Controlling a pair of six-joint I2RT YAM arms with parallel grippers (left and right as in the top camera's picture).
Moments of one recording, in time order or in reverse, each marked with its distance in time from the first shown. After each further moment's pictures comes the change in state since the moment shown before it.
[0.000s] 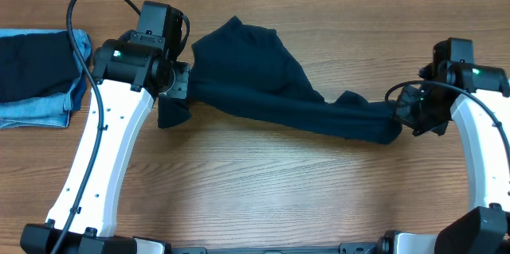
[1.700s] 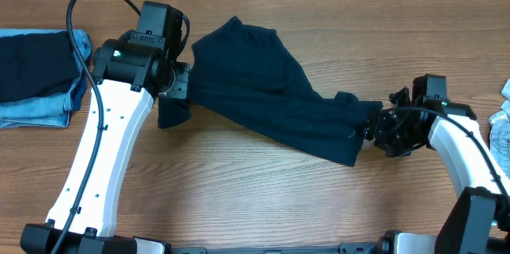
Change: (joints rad) left arm 0.000 0.000 0.000 -0.002 0.000 0.000; right arm -0.005 0.000 -0.407 0.405 -0.305 -0.046
